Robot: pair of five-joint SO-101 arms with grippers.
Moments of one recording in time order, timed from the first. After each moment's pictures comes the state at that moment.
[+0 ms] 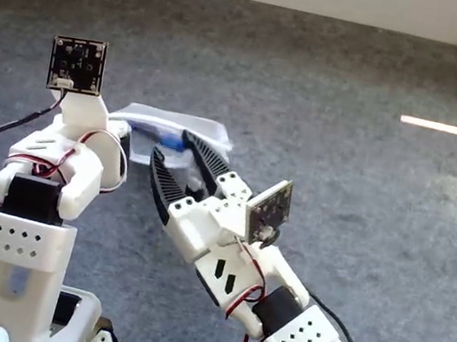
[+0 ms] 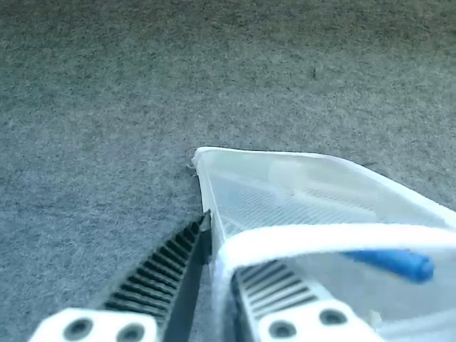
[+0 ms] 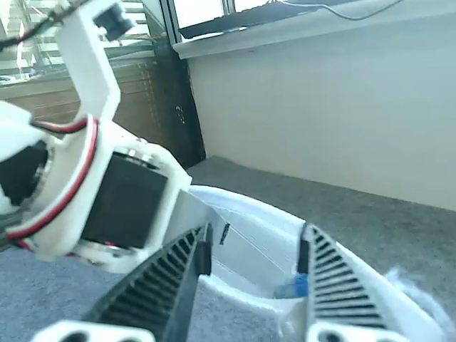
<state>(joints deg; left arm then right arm) -2.2 -52.0 40.1 60.5 10.7 -46.8 -63.8 77.4 -10.6 -8.8</state>
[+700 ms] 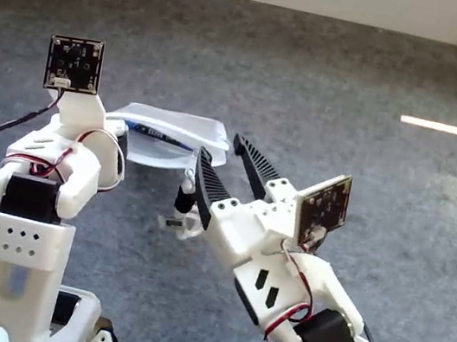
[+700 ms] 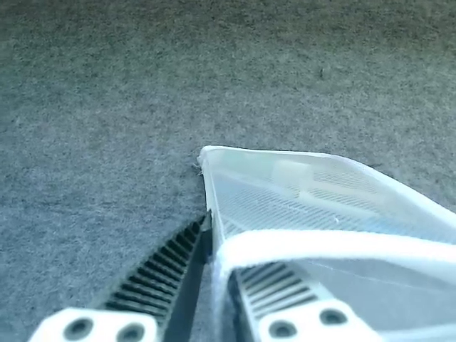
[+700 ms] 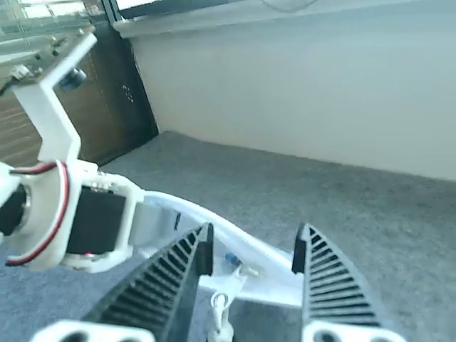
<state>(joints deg) -3.2 -52.0 40.1 60.5 10.7 -39.6 -79.6 59.6 33.7 -10.9</state>
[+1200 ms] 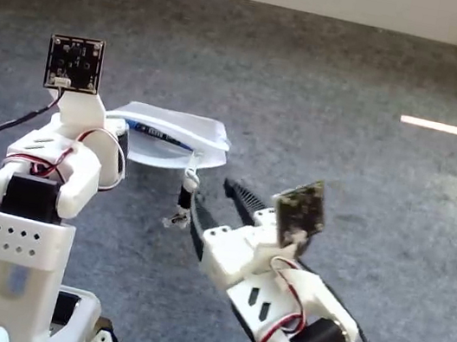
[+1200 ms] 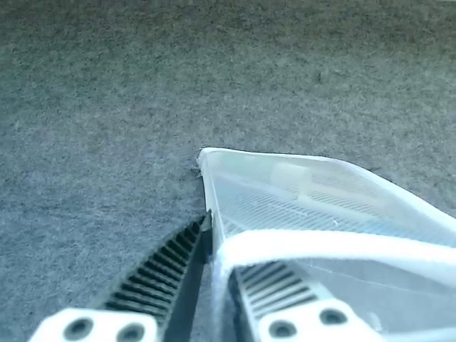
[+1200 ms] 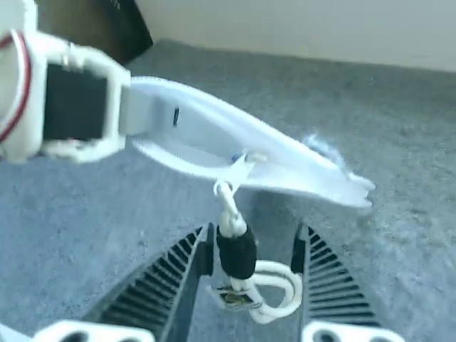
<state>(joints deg) -3.2 -52.0 40.4 59.5 10.7 -44.9 -85.3 66.1 46.1 -12.1</state>
